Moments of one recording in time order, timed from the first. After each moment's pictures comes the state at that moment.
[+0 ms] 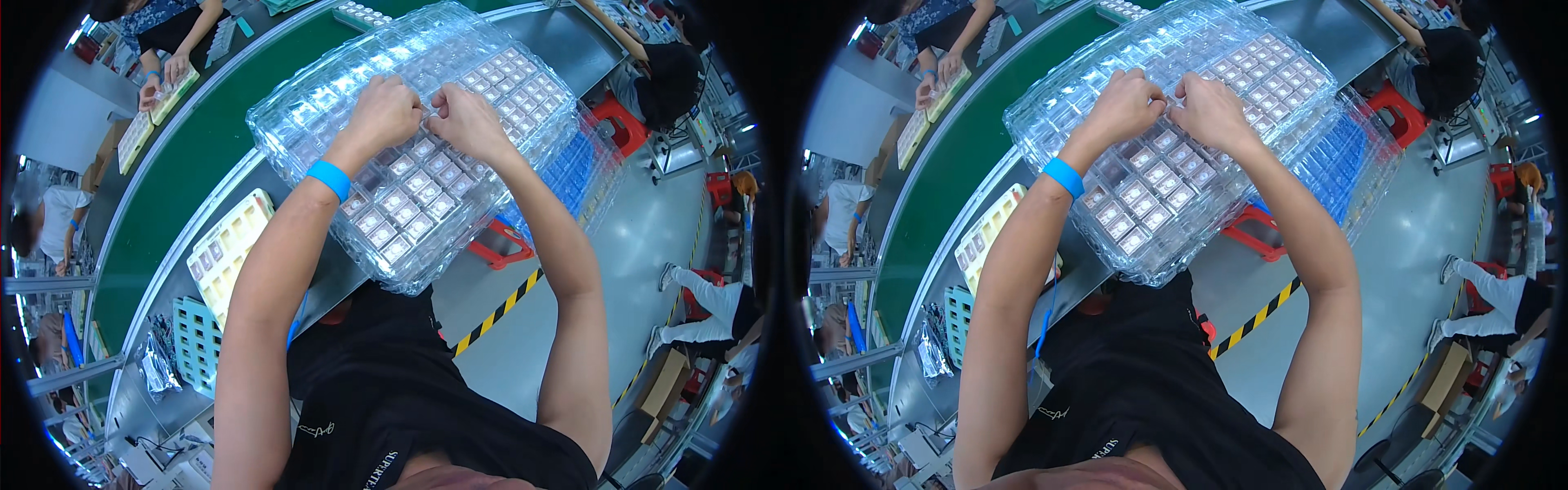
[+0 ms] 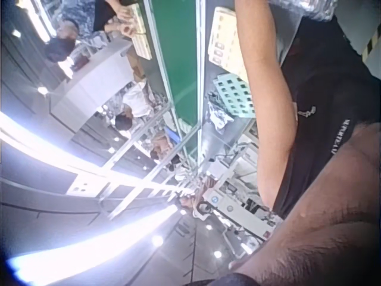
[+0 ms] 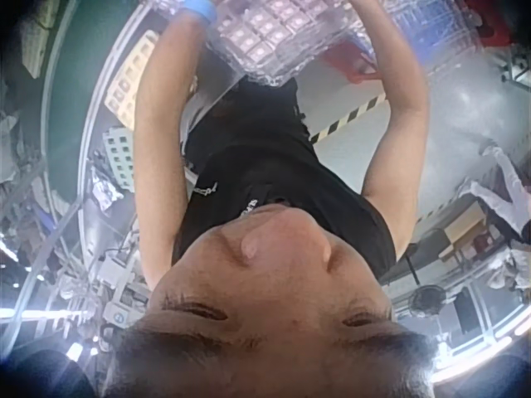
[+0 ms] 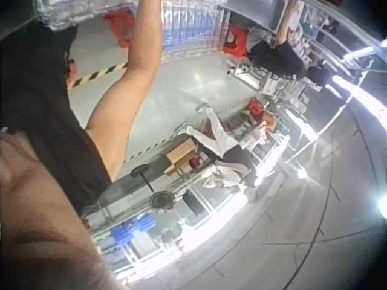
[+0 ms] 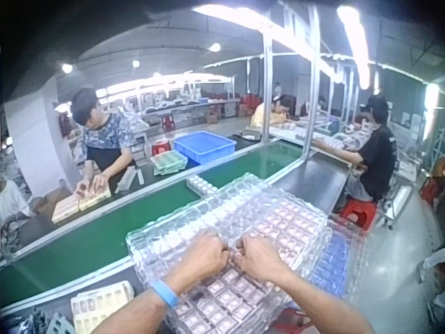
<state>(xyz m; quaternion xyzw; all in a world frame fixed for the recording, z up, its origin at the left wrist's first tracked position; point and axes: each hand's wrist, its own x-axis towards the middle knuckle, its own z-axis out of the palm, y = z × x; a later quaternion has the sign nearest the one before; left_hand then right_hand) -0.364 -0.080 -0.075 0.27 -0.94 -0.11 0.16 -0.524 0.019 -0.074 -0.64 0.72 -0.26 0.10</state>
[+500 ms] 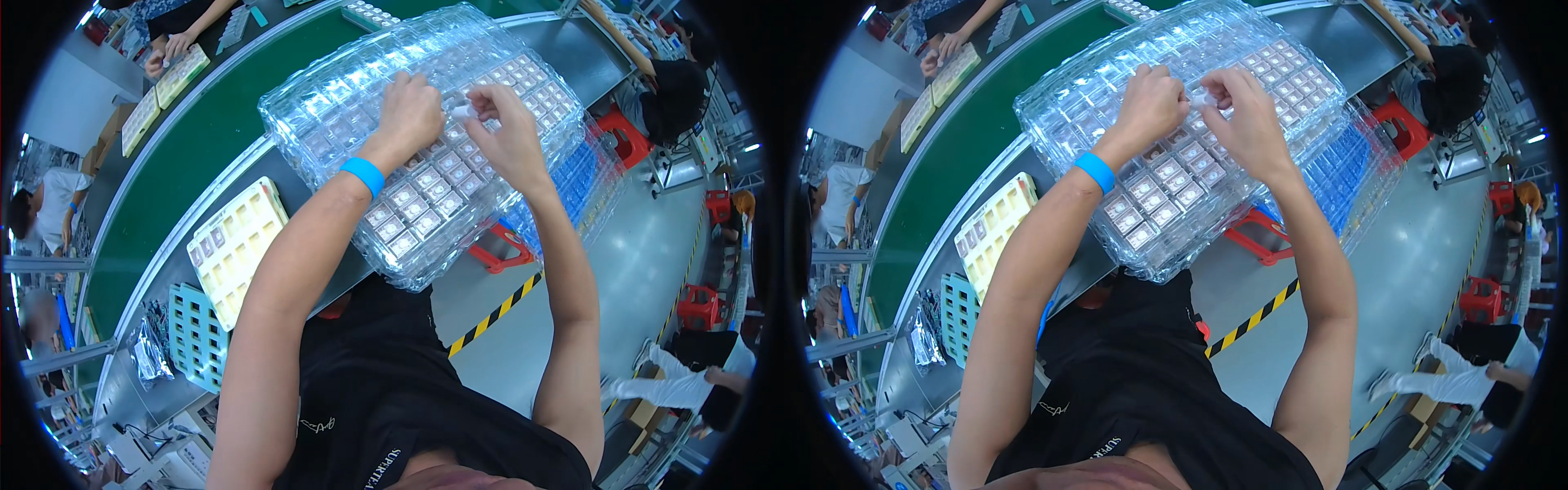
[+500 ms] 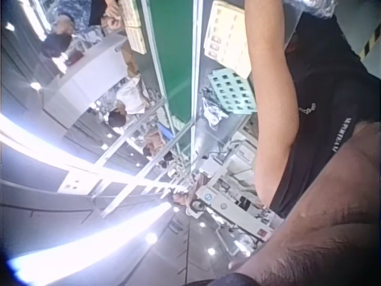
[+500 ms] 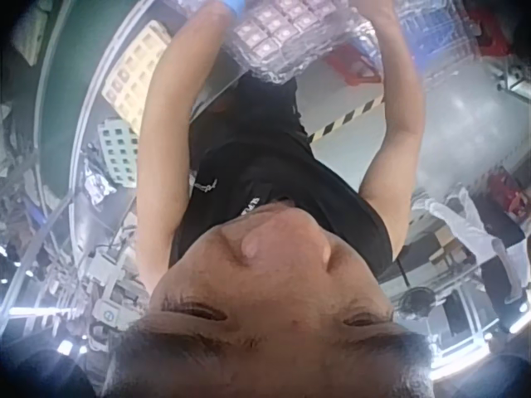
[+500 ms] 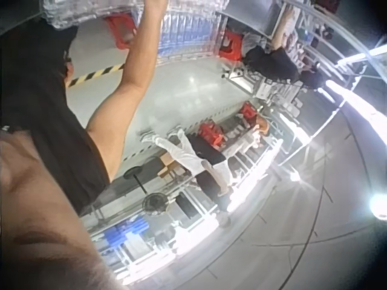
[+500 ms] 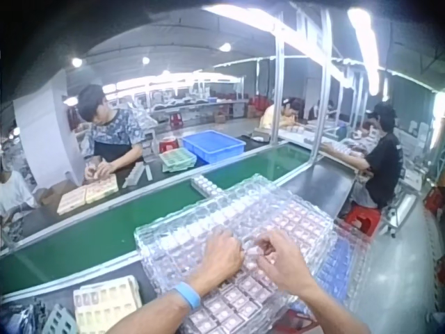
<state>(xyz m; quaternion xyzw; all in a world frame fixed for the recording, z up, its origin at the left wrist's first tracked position) -0.379 -0.063 -0.092 0.31 -0.91 -0.05 0.26 -0.522 0.062 -0.053 -0.67 0.57 -0.48 0.04</state>
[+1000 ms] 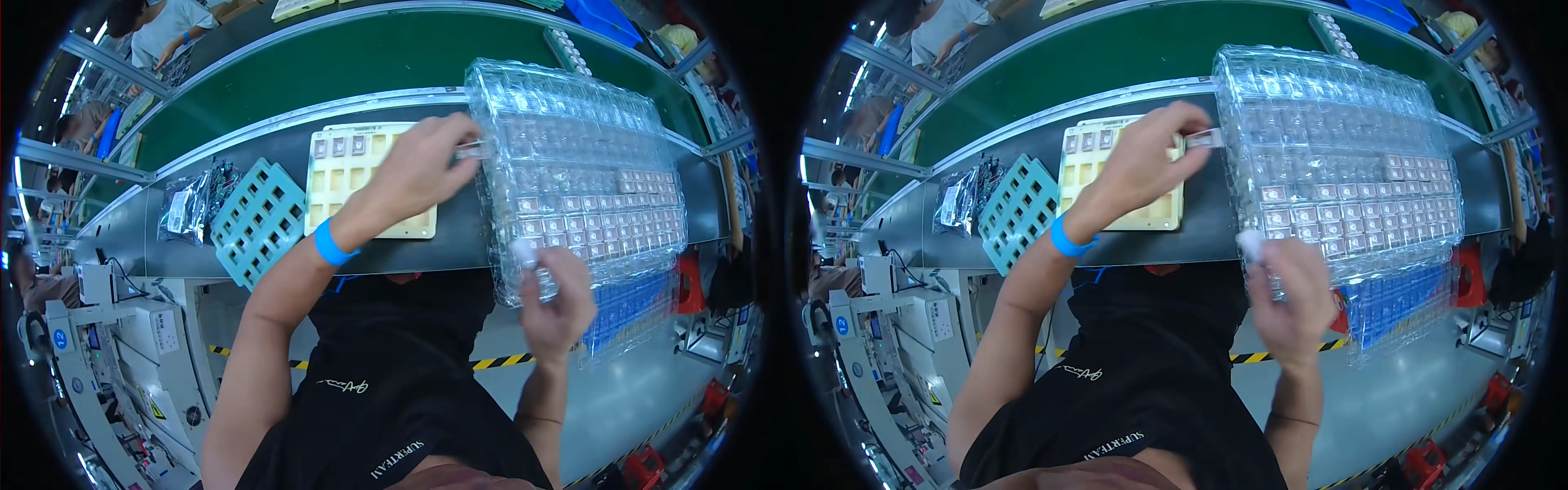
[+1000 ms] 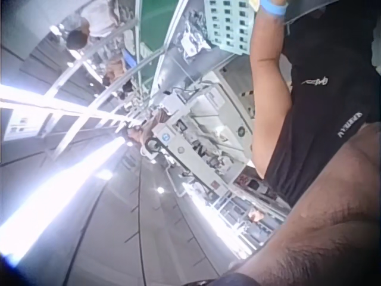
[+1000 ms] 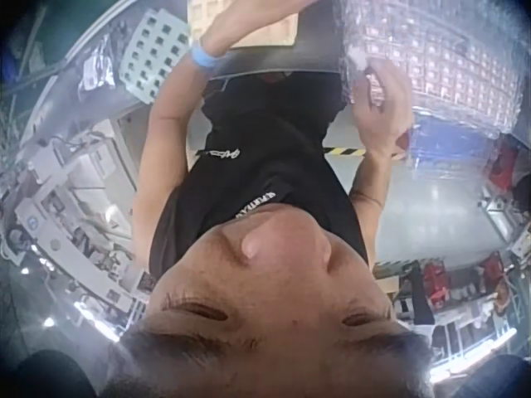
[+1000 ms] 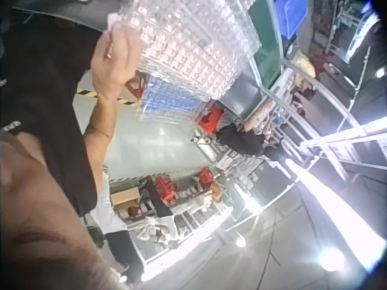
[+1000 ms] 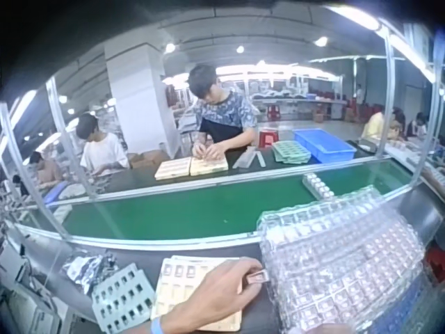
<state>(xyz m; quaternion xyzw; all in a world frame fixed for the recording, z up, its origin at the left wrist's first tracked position) -0.132 0.028 -0.041 0.43 -0.79 -0.20 0.39 -0.362 0.159 -0.042 -0.74 0.43 -0.51 0.08</state>
